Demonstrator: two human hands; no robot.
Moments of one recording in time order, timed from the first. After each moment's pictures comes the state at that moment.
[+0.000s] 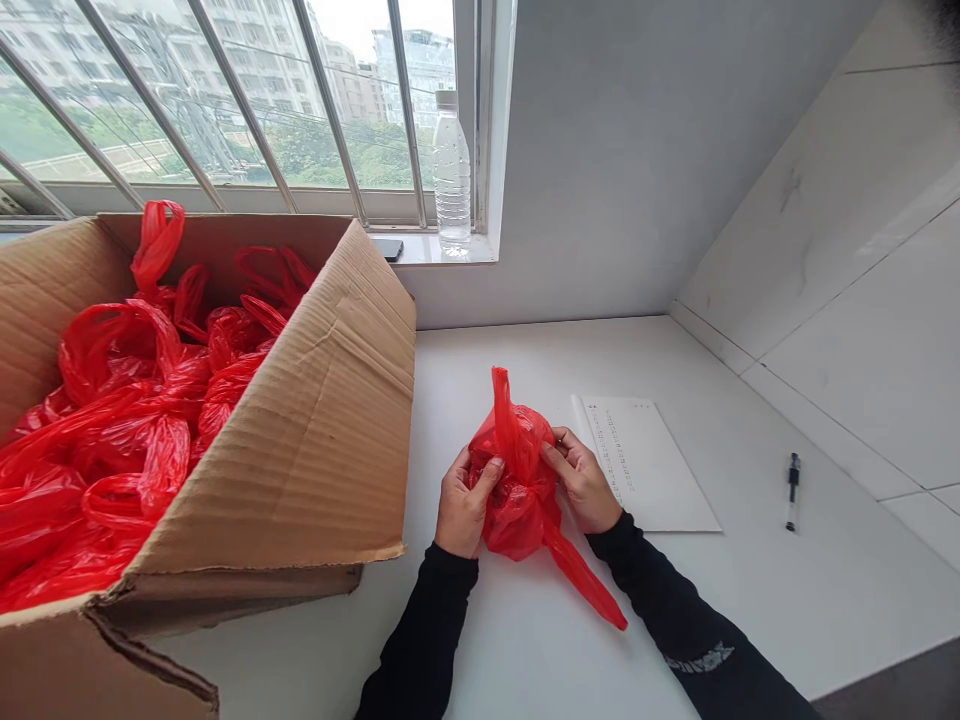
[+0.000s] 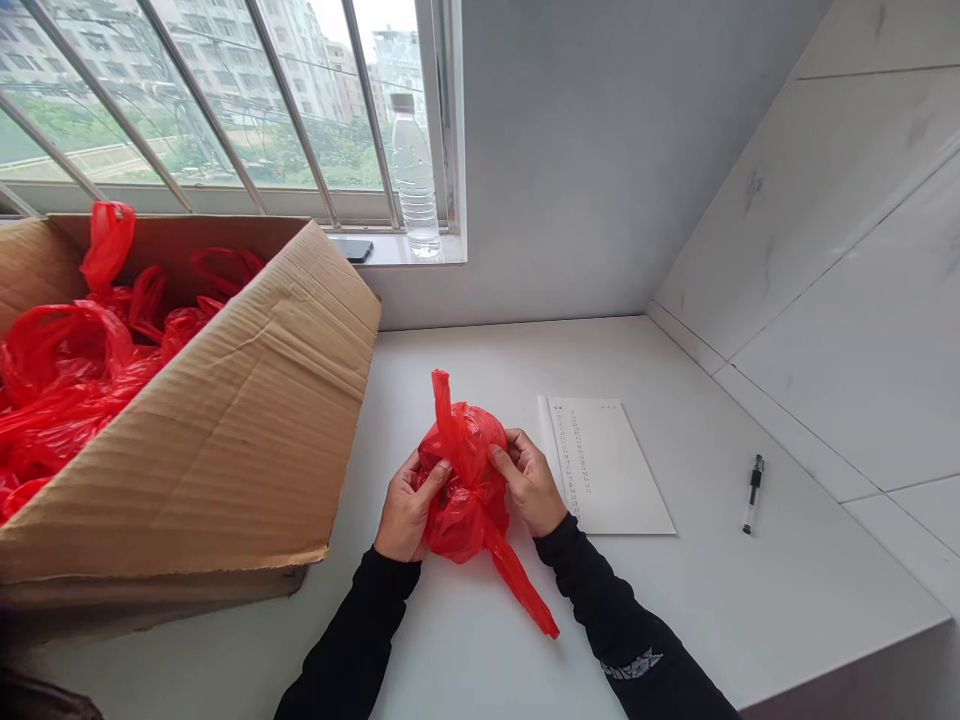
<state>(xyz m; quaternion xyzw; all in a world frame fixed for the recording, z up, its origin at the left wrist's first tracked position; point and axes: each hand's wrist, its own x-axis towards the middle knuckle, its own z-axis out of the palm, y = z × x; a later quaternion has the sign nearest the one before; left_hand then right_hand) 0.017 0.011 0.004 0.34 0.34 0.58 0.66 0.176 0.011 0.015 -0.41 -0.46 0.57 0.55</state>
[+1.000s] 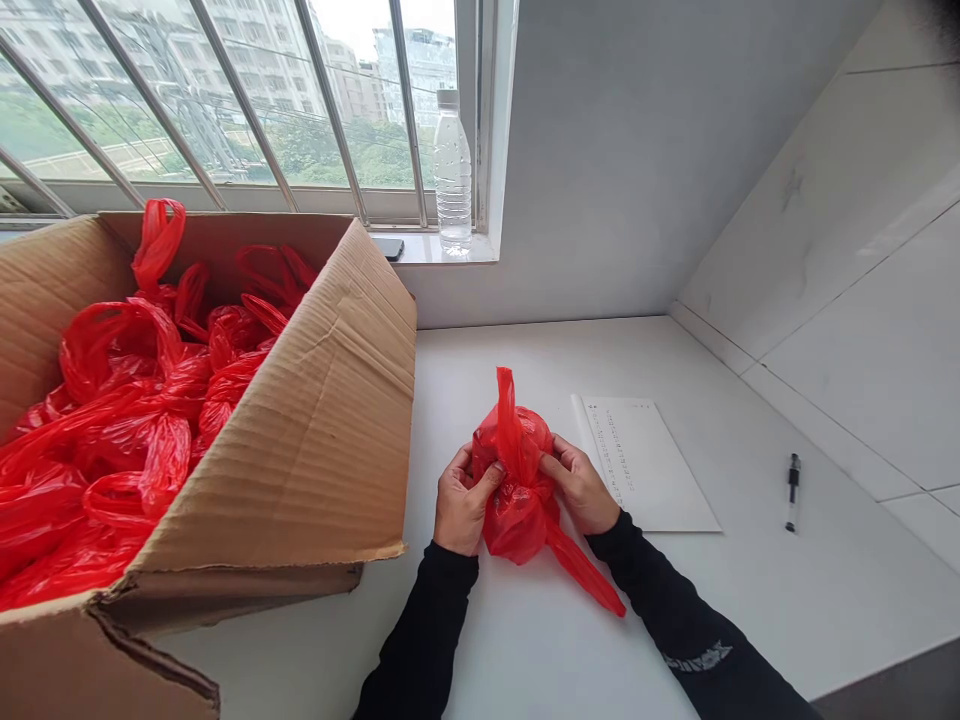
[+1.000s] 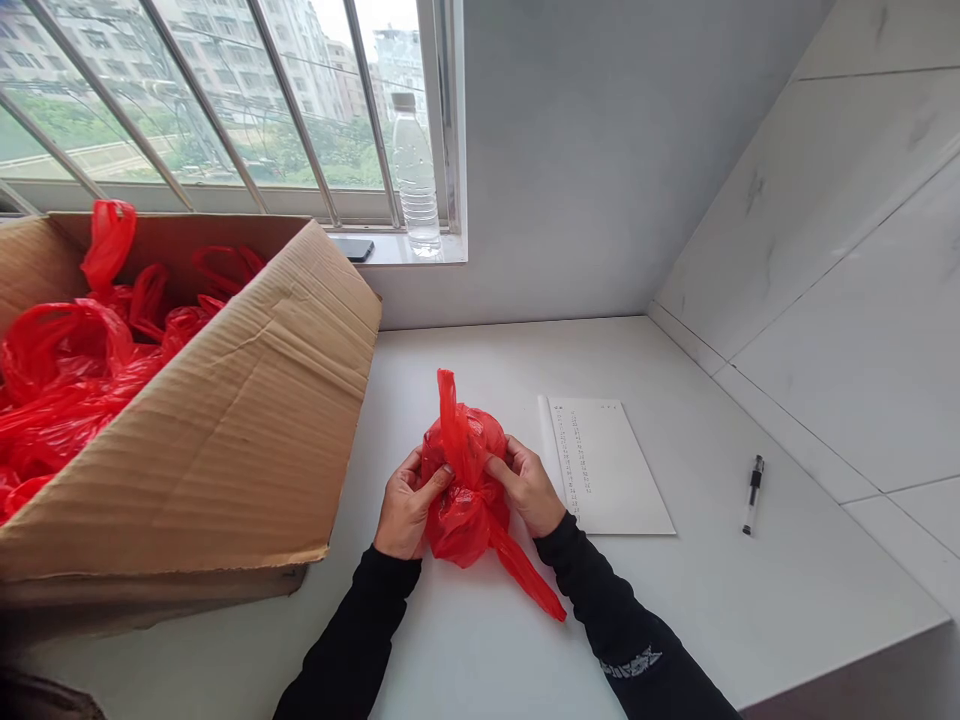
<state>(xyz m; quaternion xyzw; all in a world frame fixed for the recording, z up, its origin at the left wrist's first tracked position) 0.015 0.013 -0.001 0.34 0.35 0.59 0.65 0.173 0.010 0.020 -0.39 -0.45 0.61 0.52</state>
